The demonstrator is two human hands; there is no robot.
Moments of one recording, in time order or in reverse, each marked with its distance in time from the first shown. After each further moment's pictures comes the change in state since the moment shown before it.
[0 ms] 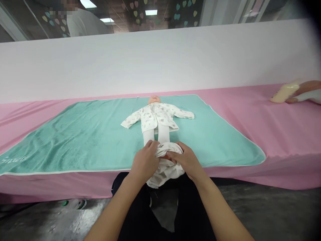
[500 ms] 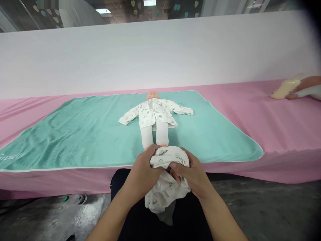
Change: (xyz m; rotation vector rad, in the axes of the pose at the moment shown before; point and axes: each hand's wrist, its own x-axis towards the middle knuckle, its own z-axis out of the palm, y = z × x) left_hand -0.040 0.033 -0.027 -0.576 -0.123 -0.087; right_hand -0.044 -0.008 0.004 0.307 -0.089 0.009
